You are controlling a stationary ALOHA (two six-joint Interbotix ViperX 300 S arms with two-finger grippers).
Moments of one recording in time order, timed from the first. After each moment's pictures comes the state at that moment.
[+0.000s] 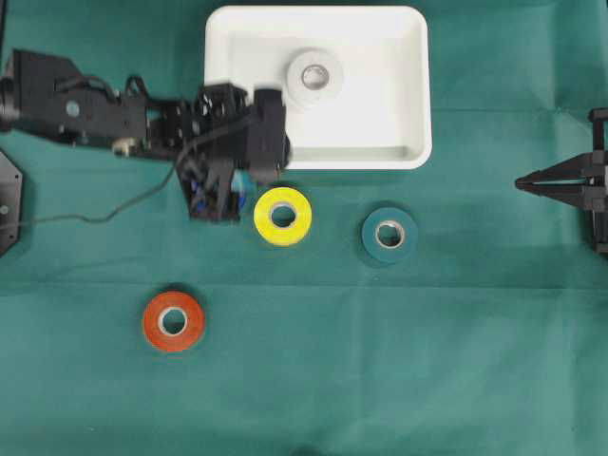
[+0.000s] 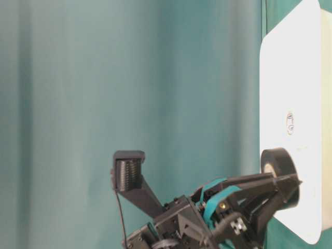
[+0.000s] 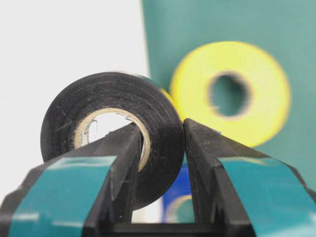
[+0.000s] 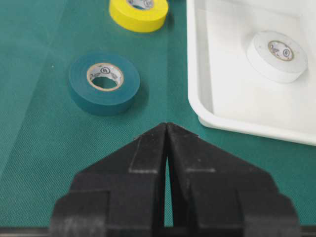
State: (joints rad) left arm 0.14 -0.01 0.61 -0.02 0.32 0.19; right arm -0.04 -1.18 1.49 -0.08 0.02 0.00
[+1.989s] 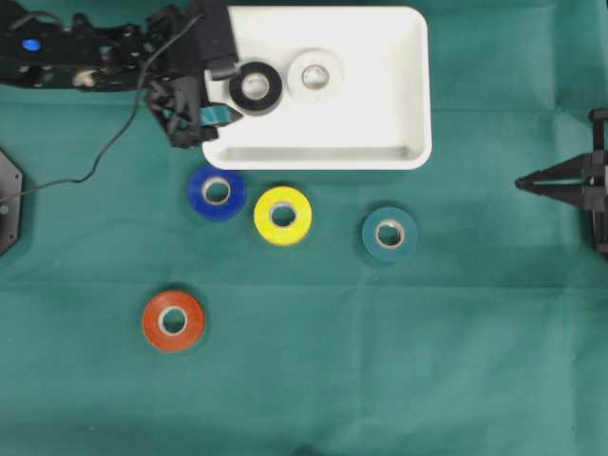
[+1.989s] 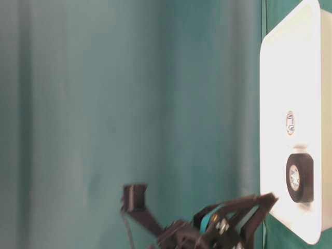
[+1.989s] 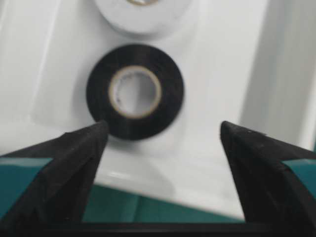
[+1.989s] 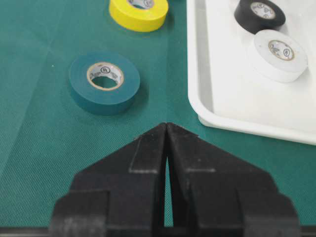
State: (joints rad) left arm 0.36 -0.12 0.75 -0.02 0.20 0.19; right arm -0.04 -1.18 1.49 -0.08 0.02 0.00
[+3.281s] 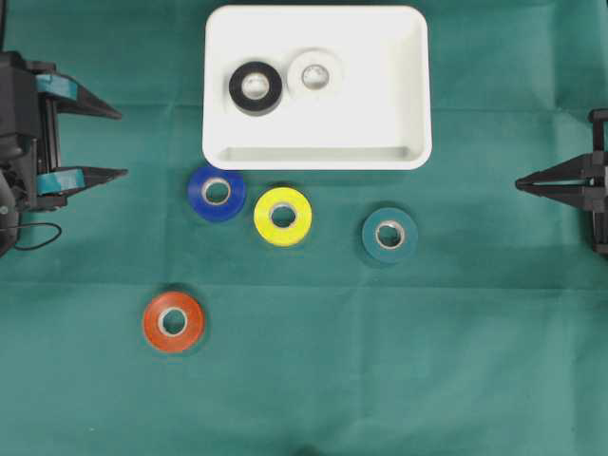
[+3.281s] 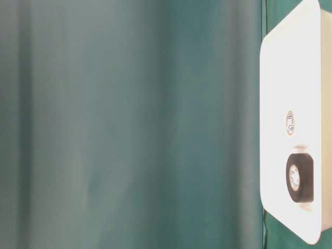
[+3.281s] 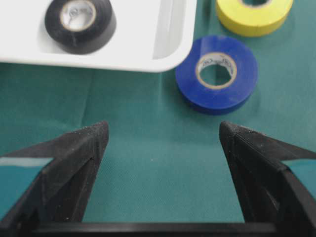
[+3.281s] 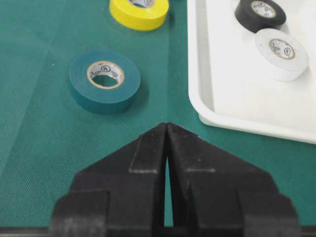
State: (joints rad) left arm 0.22 -0.85 1.23 -0.02 0.21 0.16; right arm -0.04 -1.18 1.49 -0.08 0.02 0.00
